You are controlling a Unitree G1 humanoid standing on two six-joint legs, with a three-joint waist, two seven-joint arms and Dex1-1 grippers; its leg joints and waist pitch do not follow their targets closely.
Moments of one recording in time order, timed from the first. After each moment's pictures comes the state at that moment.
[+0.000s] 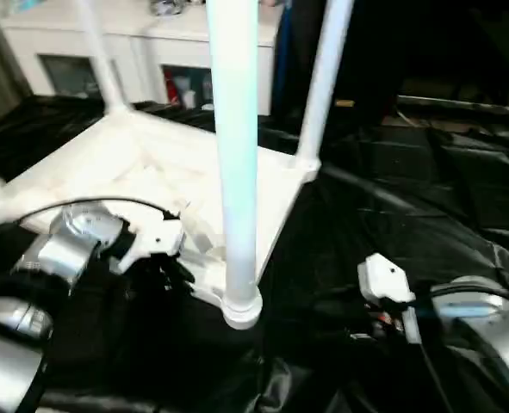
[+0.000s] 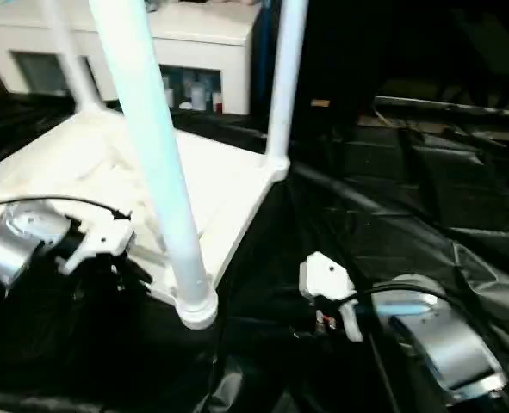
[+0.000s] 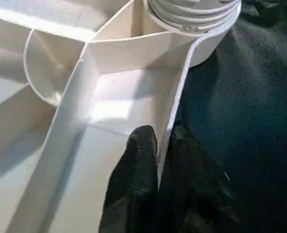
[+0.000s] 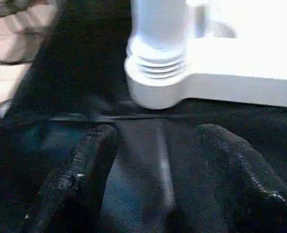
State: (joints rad) left arm -0.64 0.64 -0.37 0.66 0.06 -0.09 -1.53; right arm -0.12 -0.64 0.24 -0.12 0.28 0.29 1.11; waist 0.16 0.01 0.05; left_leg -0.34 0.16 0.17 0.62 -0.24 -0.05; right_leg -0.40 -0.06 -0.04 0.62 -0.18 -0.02
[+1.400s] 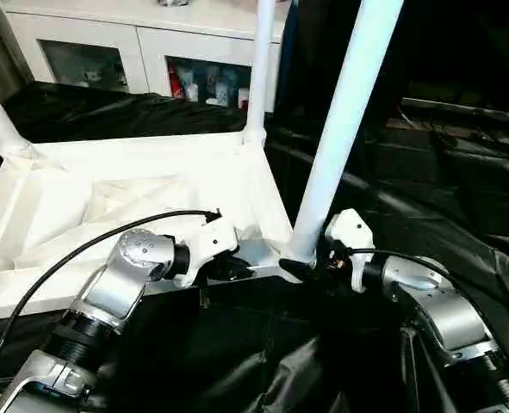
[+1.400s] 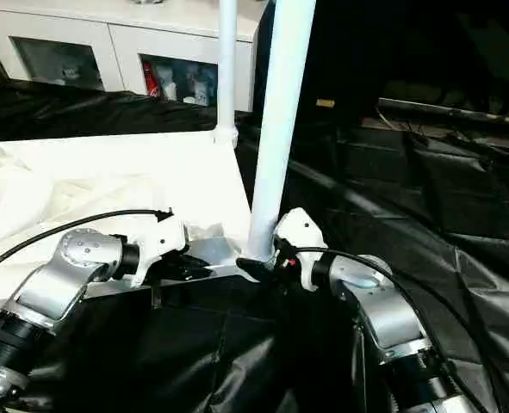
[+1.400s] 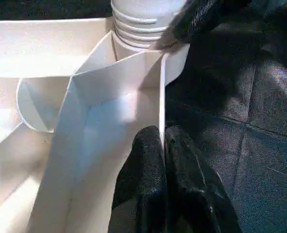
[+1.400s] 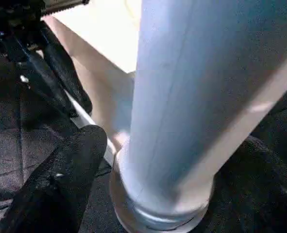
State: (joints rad) left arm -0.45 0.43 -0.31 0.25 0.05 0.28 -1.11; right arm -0.29 -0.38 0.22 0.16 0.15 0.21 0.81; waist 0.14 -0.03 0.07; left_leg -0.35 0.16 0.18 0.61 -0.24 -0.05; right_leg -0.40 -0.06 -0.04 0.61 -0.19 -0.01
